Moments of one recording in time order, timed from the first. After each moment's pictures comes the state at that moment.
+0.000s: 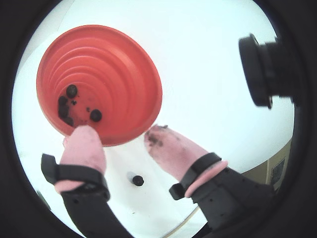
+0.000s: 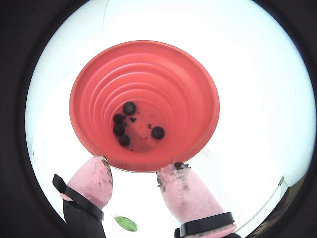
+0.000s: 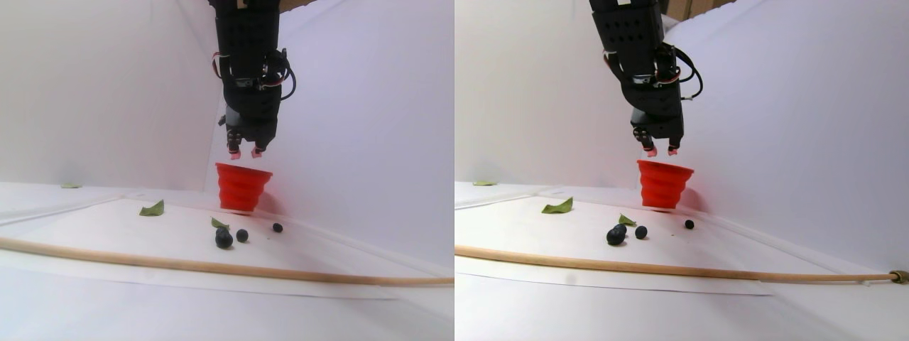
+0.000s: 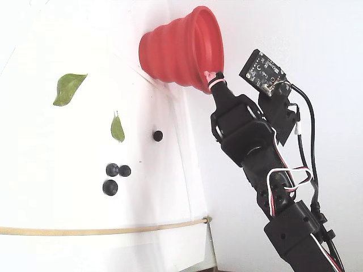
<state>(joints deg) 10.2 58.0 88.7 -17.9 -95.3</state>
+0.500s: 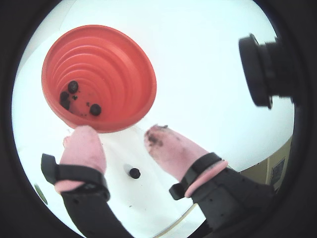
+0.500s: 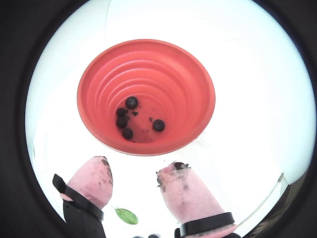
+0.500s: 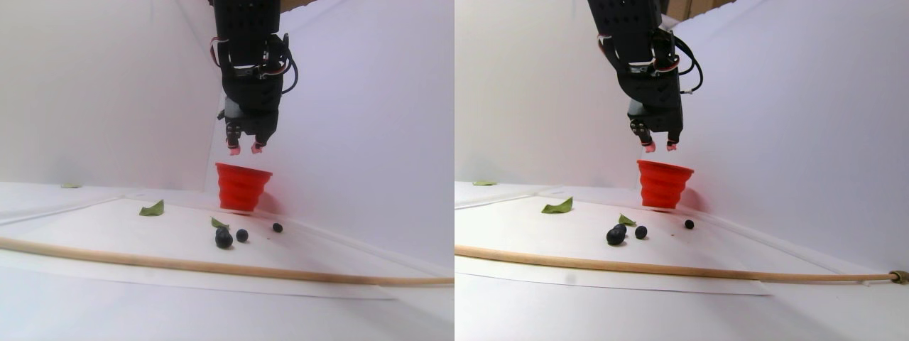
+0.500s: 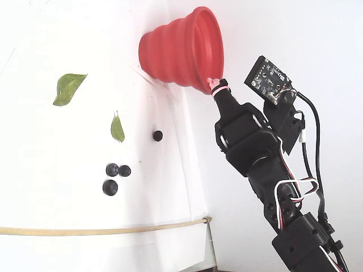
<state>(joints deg) 10.2 64.3 96.6 -19.1 -95.3</state>
